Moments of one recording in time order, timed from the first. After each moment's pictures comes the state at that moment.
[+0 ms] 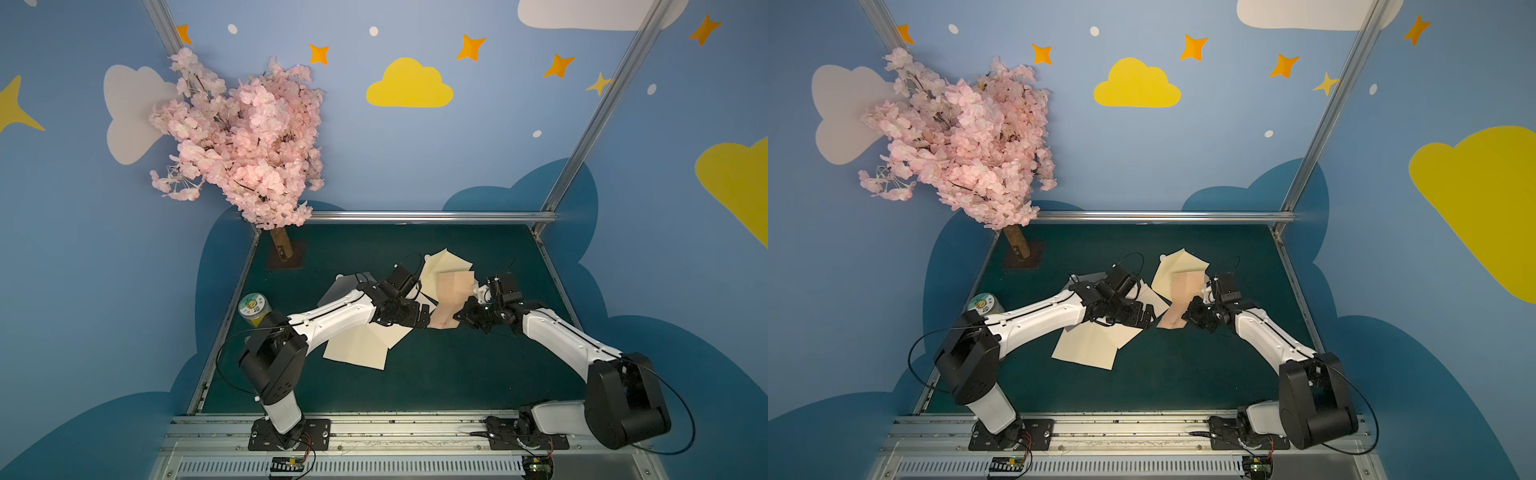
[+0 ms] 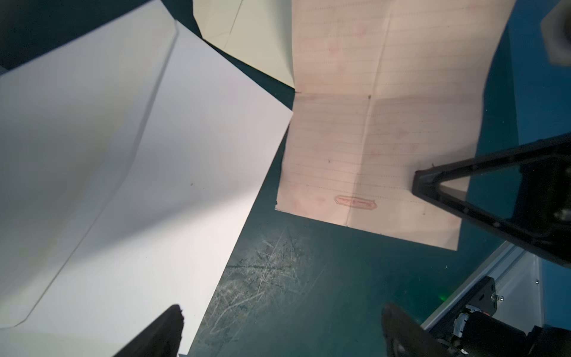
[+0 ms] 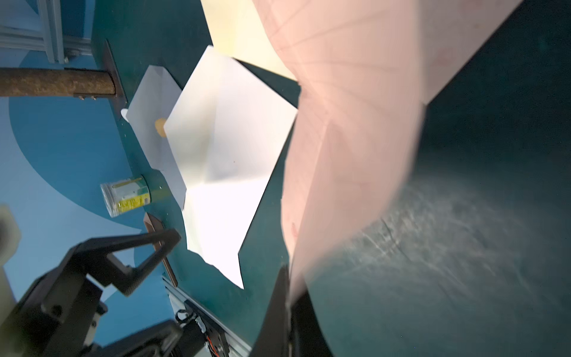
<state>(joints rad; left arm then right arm) -0.77 1.72 1.26 -0.59 0.18 -0.58 0.31 1.39 0.78 -0.38 -0.49 0.77</state>
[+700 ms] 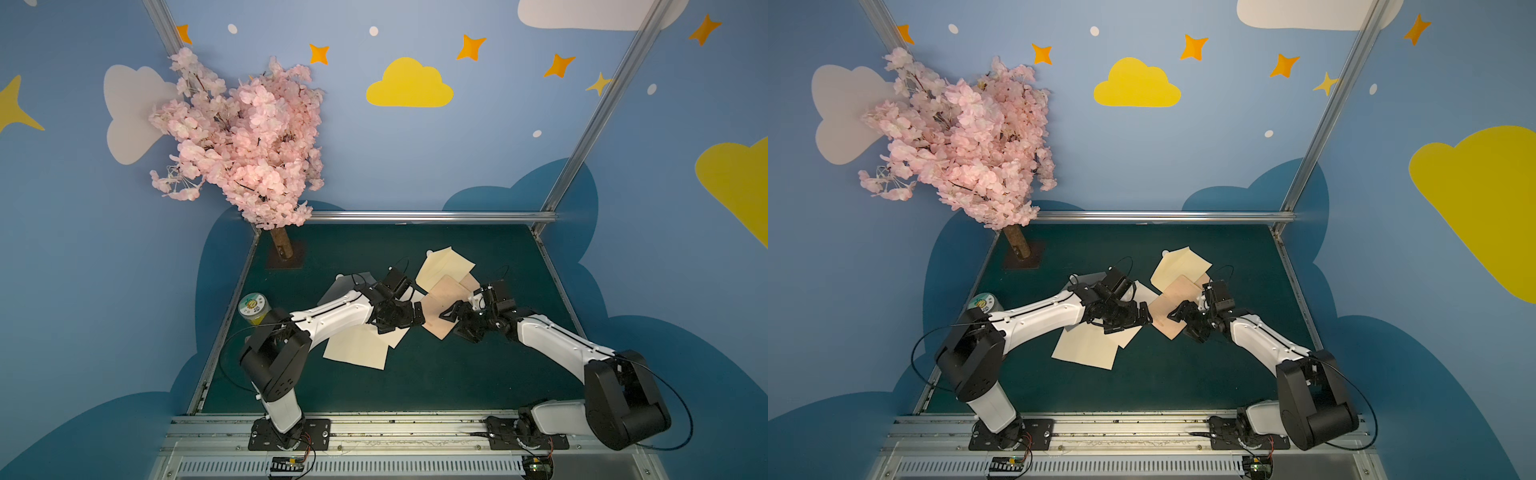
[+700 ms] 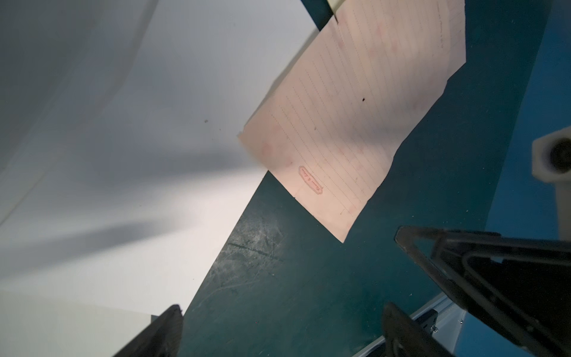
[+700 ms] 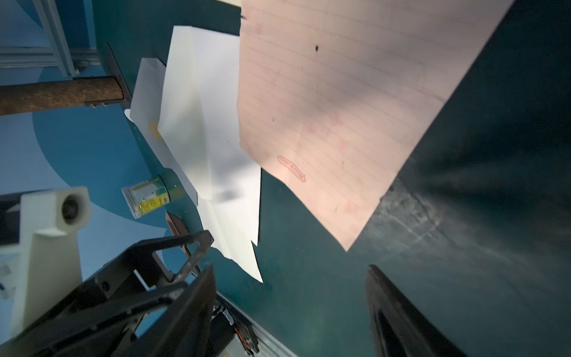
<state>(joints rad) -0.74 1.74 1.20 -0.54 0.26 -0.87 0.37 1.34 0.71 -0.38 -0.51 0.91</state>
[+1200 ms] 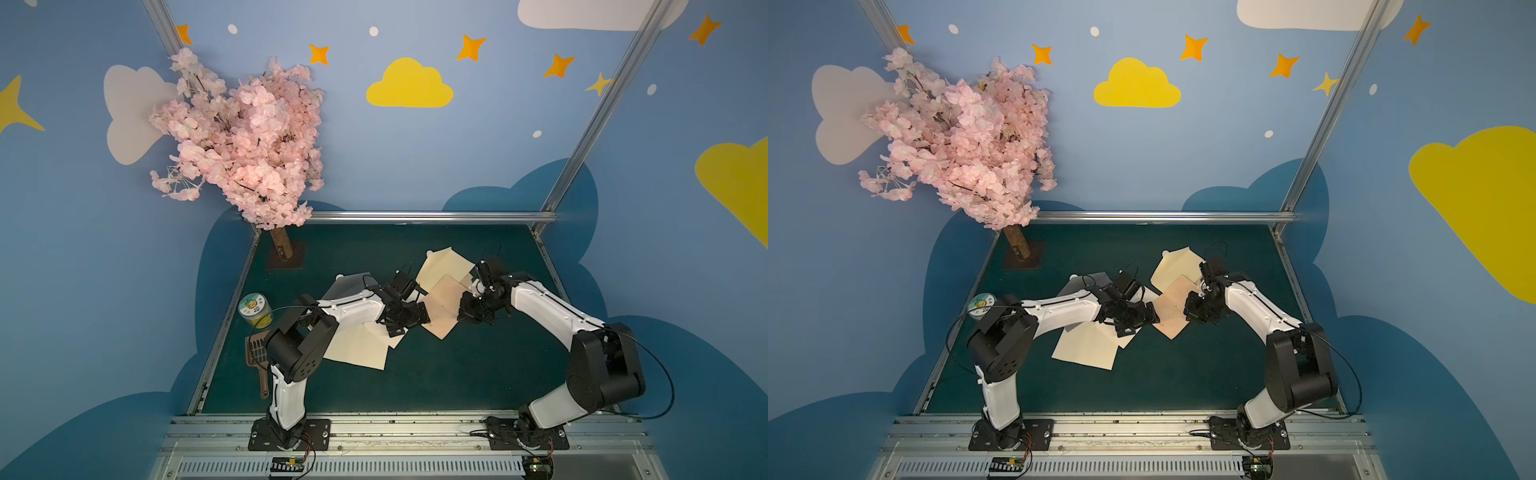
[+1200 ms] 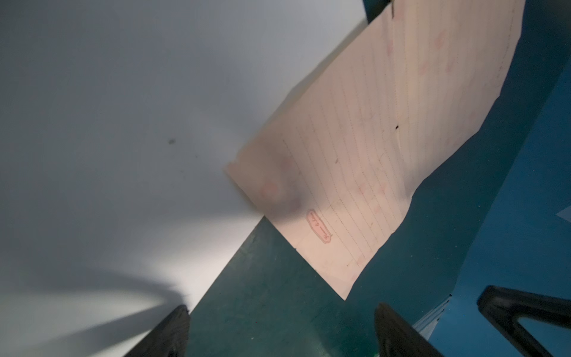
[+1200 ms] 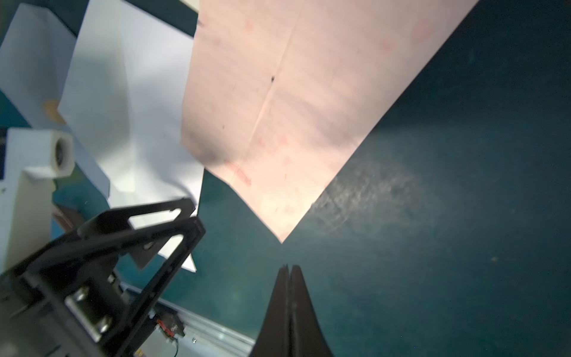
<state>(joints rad) -0.73 1.92 1.24 -0.41 0.32 -1.02 0.32 1.60 1.11 -0.86 -0.35 0.54</state>
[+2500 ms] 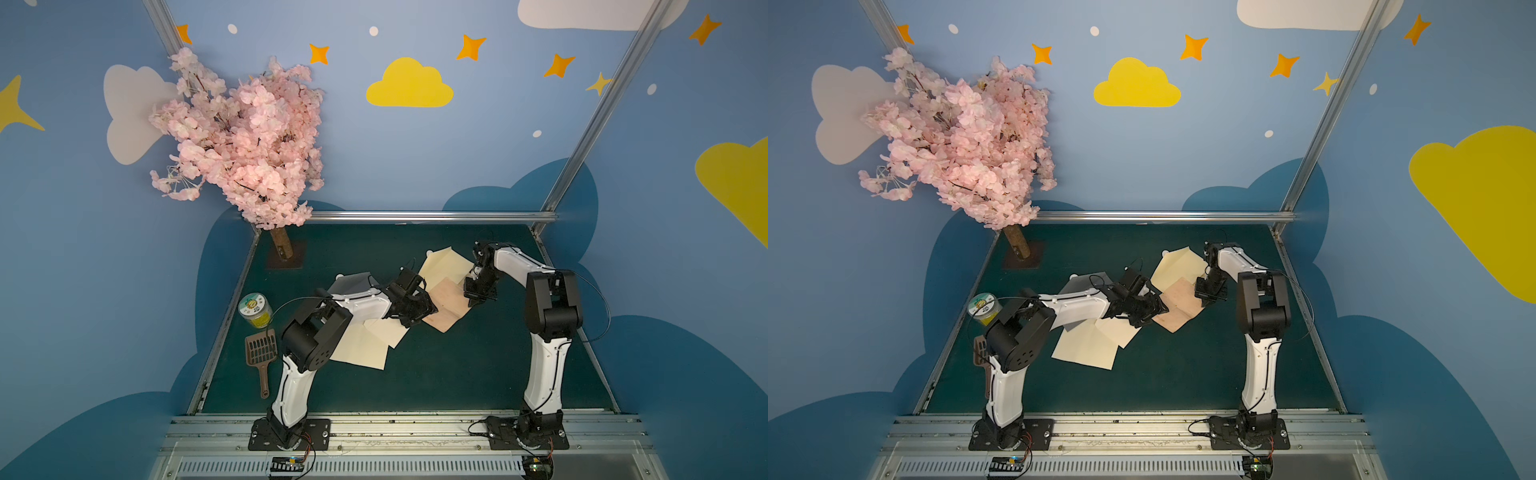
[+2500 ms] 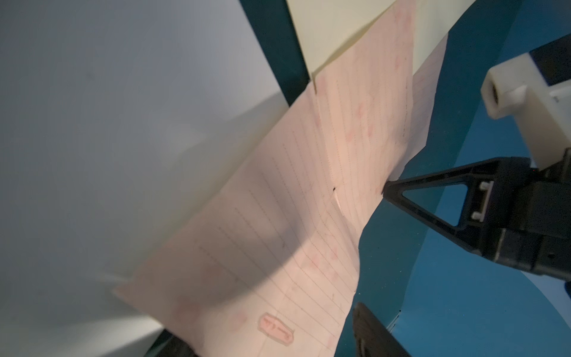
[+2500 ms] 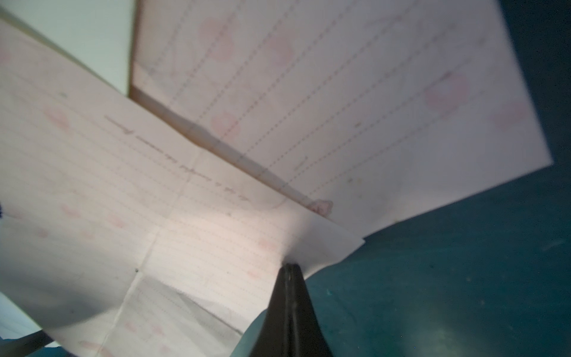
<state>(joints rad) -0.72 2.03 1.30 -0.19 0.35 -1.11 0.20 2.13 1.58 -1.09 -0.20 0.31</state>
